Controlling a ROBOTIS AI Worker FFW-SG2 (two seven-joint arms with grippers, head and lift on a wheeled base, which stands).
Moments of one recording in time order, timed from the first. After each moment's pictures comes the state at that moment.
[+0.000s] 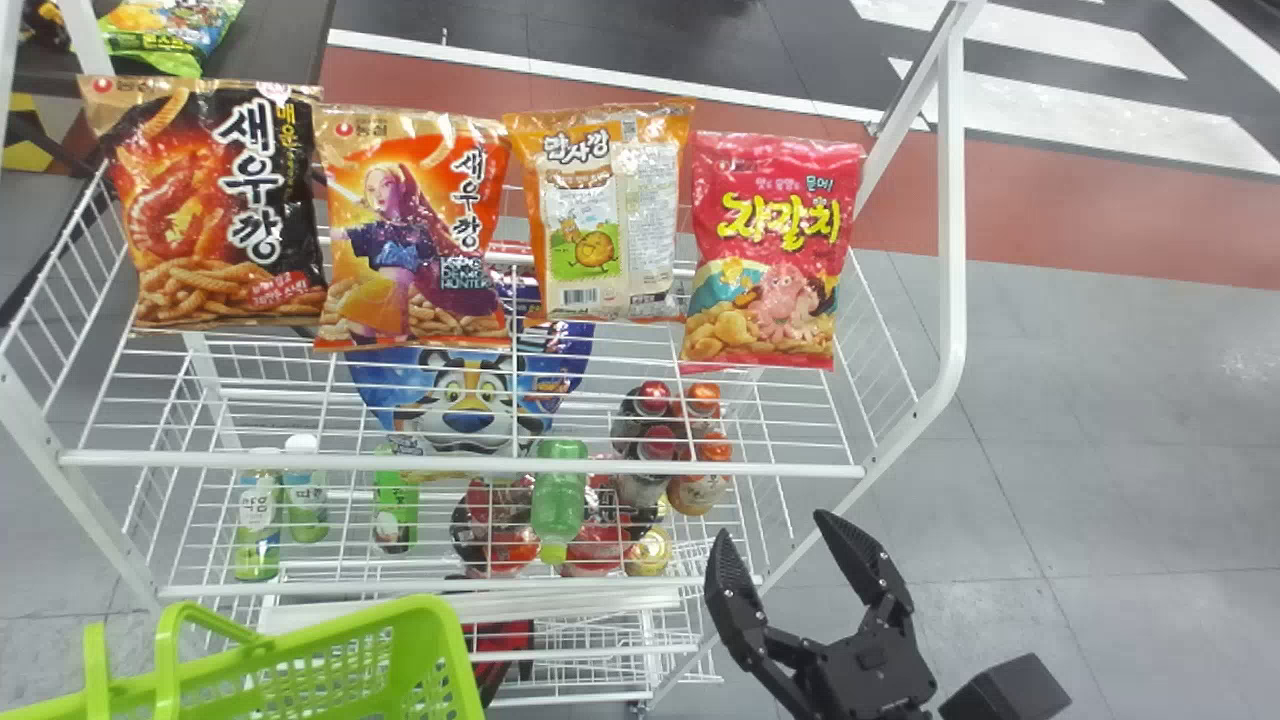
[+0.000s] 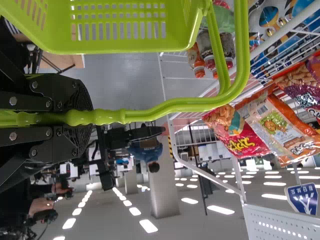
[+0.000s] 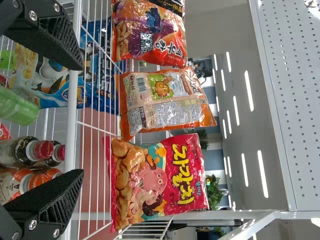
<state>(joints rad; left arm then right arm) 0.76 0.06 0.58 -2.39 1.01 1.57 -0.76 0.77 -0.12 -0.08 -1.87 -0.24 -0.36 0.28</state>
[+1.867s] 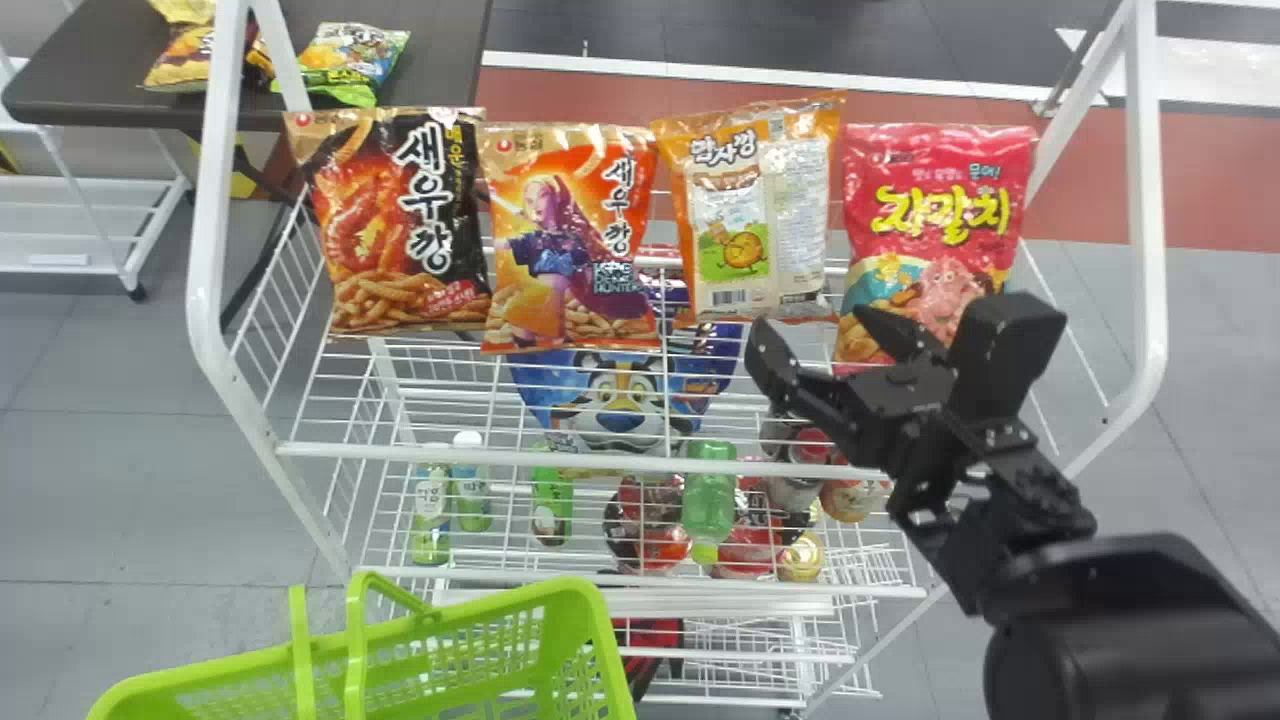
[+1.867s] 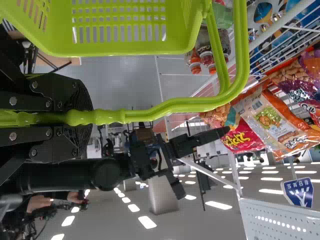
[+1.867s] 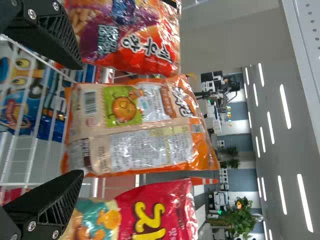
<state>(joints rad) 0.75 0.06 0.60 -2.40 1.02 1.57 -0.76 0.23 -0.11 0.05 -1.99 -0.16 0.40 0.16</state>
